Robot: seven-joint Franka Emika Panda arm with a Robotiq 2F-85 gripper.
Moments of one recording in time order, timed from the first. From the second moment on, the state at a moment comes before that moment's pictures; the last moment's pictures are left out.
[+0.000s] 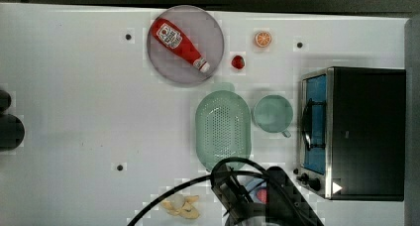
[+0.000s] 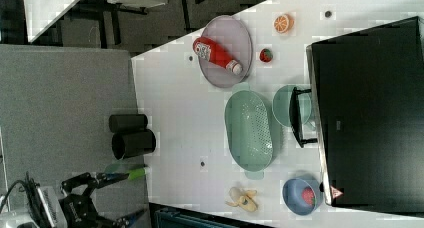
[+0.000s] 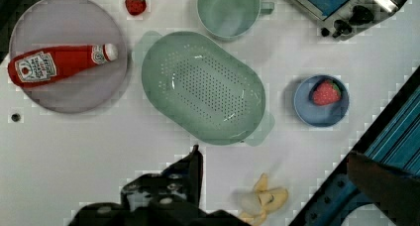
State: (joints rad) arm -0.01 -0.62 -0.06 -2.15 -0.05 0.05 0.09
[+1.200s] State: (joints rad) arm -0.02 0.16 -0.02 -2.48 -0.03 1.01 0.54
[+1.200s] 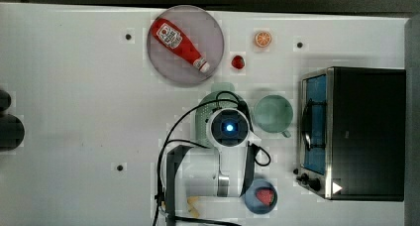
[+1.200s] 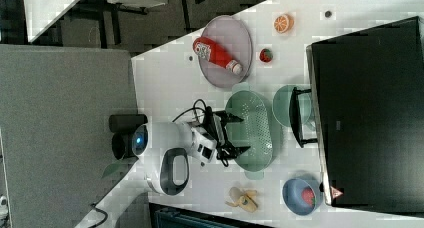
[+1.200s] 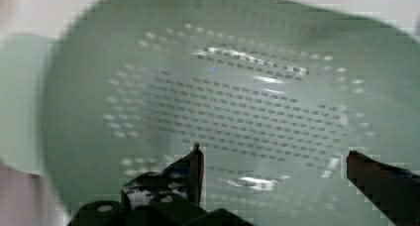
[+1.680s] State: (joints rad) arm 0.01 0.34 0.02 -2.44 -0.02 1.26 0.73
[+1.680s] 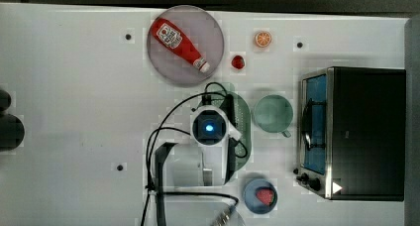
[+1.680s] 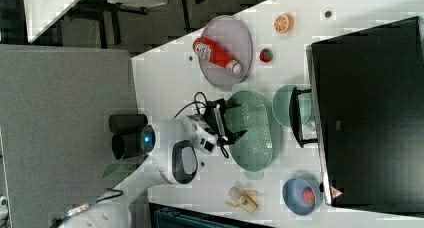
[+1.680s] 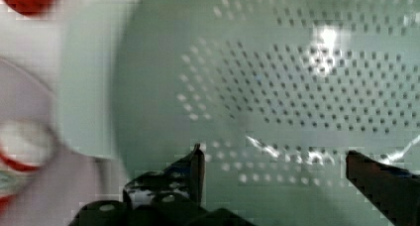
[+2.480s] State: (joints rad) arm 0.12 0.39 0.06 -2.47 -0.03 1.25 0.84
